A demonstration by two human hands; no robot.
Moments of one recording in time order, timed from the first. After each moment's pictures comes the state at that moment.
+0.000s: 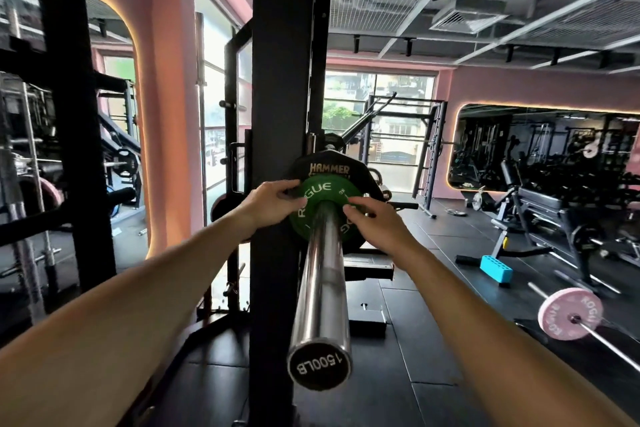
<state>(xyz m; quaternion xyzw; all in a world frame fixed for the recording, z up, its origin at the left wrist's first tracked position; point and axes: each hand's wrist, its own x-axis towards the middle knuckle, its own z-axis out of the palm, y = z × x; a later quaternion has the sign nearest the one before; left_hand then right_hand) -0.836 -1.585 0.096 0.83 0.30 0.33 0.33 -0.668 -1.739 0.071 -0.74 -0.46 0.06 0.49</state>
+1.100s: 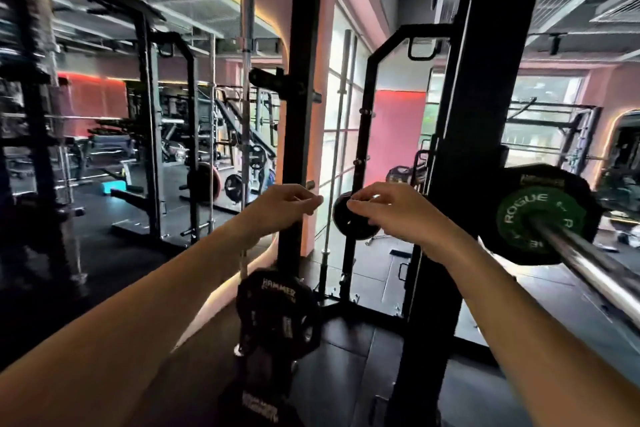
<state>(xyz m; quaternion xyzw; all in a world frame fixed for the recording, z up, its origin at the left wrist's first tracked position) -1.250 -1.553 0.086 0.77 0.35 0.39 0.36 -1.051 -1.673 0.114 -0.63 -0.63 0.15 0.42</state>
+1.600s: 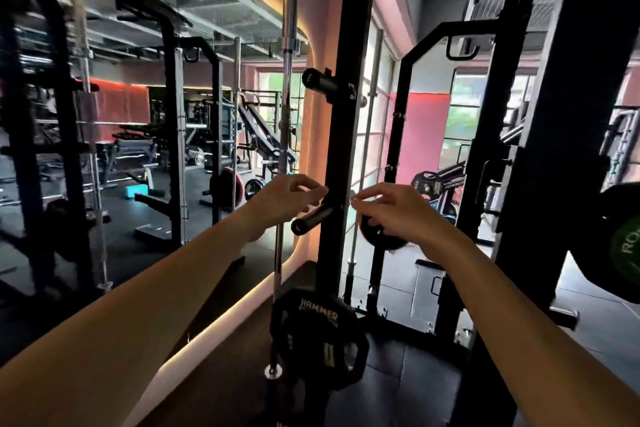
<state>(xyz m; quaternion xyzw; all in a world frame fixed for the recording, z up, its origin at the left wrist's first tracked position) -1.343 -1.425 0.100 0.76 0.37 0.41 0.35 -1.133 -1.518 0.104 -0.61 -0.62 0.17 0.46</state>
